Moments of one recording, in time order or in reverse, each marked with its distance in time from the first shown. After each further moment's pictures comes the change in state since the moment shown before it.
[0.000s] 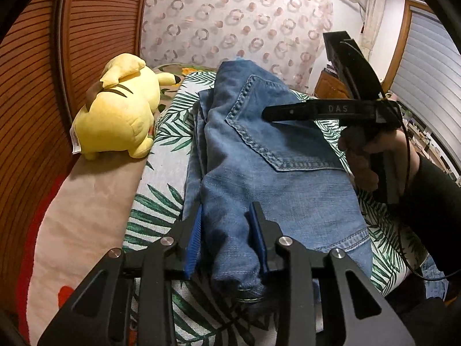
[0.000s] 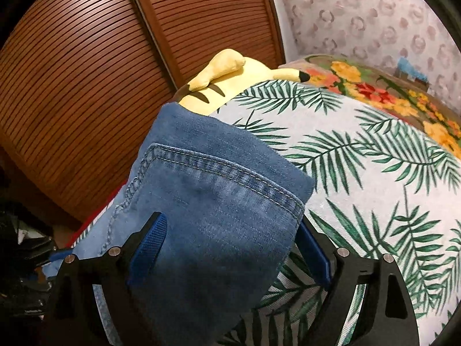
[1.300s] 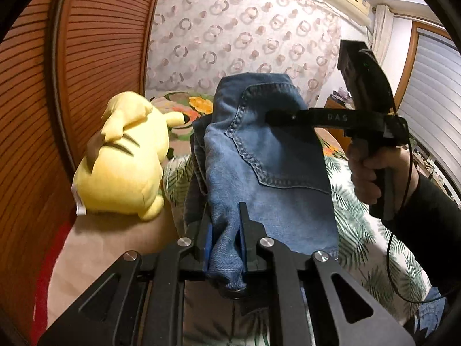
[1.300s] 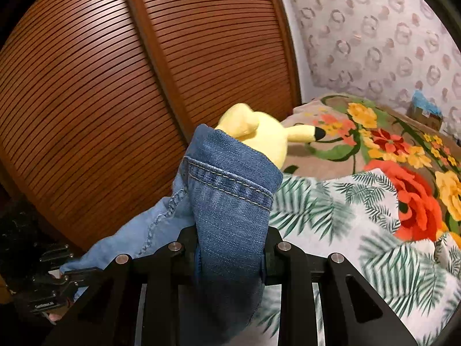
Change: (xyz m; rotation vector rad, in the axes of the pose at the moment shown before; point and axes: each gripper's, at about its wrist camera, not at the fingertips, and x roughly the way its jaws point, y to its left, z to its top) left arm 0.029 0.045 0.125 -0.023 -0.099 0.006; right arm 0.019 -0.023 0.122 -0.051 -0.132 0.041
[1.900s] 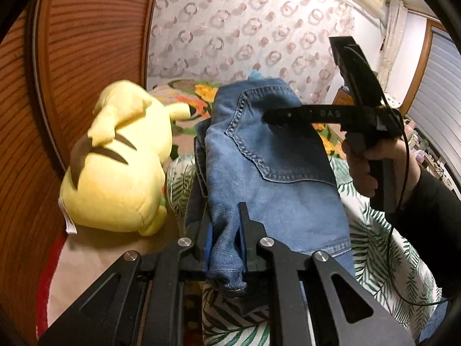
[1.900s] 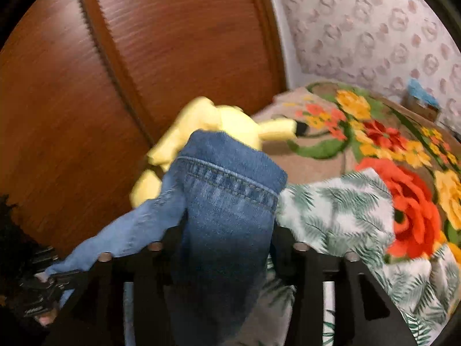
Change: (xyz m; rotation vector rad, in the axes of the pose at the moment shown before) left arm 0.076 0.023 0.026 -0.025 0.084 0.023; right arm 0.101 -0.067 0.049 0.032 0.095 -0.086
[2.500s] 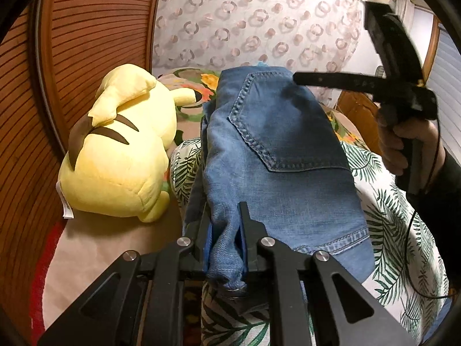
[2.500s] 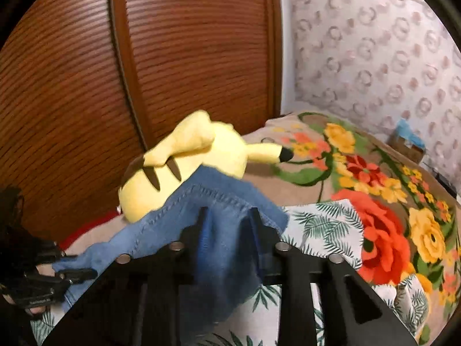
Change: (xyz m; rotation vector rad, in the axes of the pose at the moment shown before) left arm 0.012 -0.004 -0.015 -0.003 0.026 0.038; right arm -0.018 0.036 -0.009 -0.175 -0.090 -0.080
